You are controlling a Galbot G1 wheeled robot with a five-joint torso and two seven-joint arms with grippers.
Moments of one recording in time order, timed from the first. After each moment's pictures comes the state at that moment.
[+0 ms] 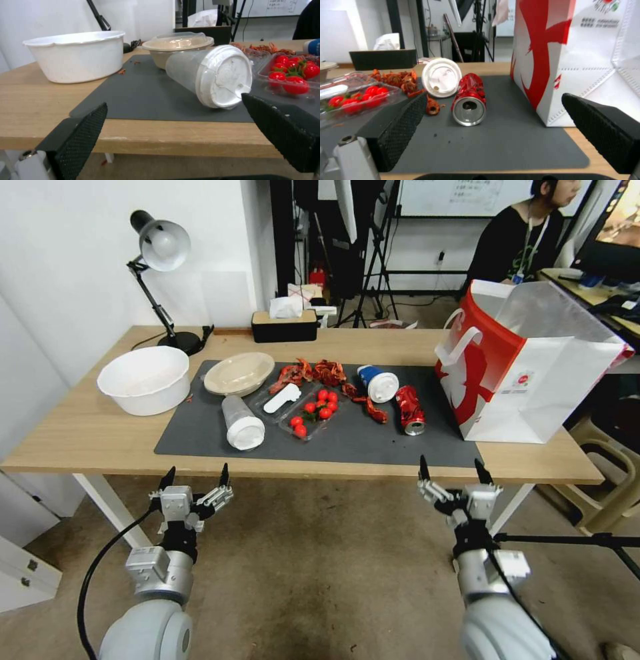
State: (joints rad) left arm 1.65 -1.52 -0.61 -2.18 -0.12 0.08 -0.01; right arm -1.51 1.16 0.36 2.14 0.30 0.01 0.42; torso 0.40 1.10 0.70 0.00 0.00
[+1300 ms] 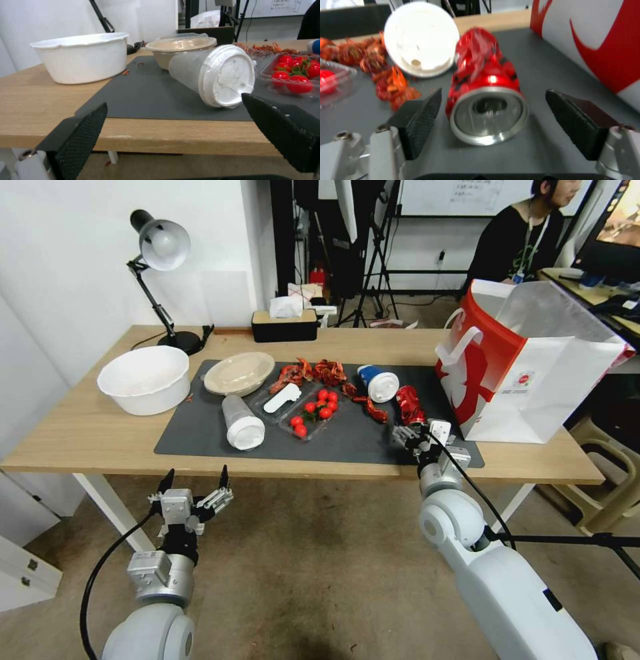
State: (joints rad) left arm 1.66 -1.54 -0.61 -2.18 -0.09 0.05 -0.01; right arm -1.04 1.16 0.17 1.82 0.58 -0.23 0.56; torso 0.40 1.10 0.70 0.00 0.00
